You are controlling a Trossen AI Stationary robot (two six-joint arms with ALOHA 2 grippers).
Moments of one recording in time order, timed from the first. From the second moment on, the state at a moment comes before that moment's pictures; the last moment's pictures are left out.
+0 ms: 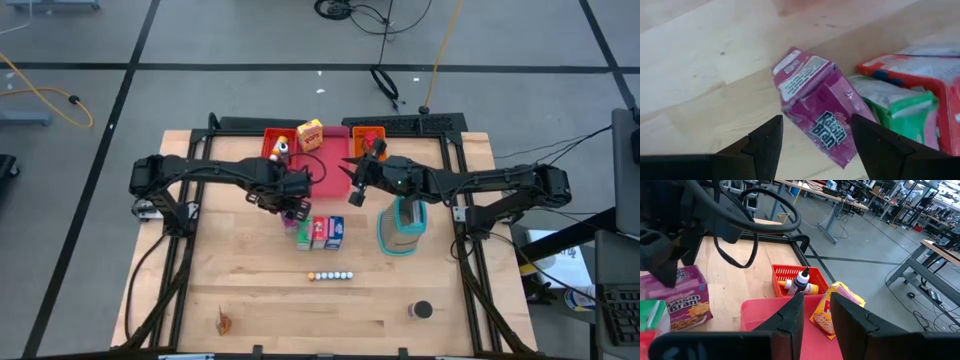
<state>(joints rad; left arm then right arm) 0.08 1.70 1.42 -1.16 0.04 -1.10 -0.10 1.33 0.90 0.17 0.39 -0.25</state>
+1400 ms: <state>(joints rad) 0.14 1.59 1.38 -1.07 0.07 -0.94 -0.10 1.33 0.90 0.15 0.39 -0.25</state>
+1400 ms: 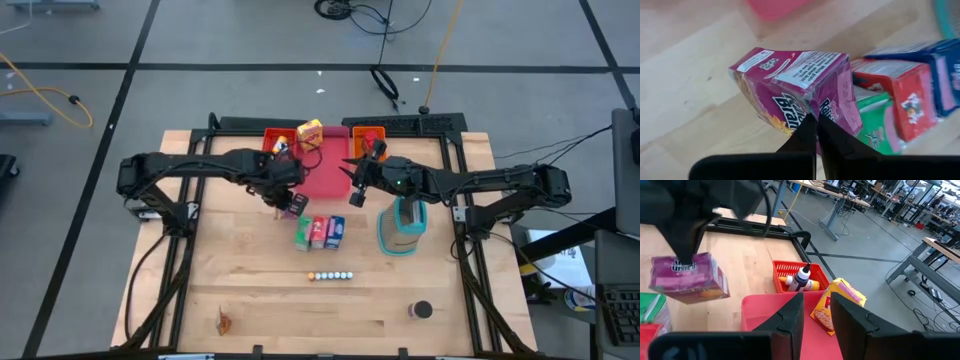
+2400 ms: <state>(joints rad) 0.46 1.54 1.39 -0.68 0.09 -0.68 -0.10 1.33 0.90 0.15 0.39 -0.22</state>
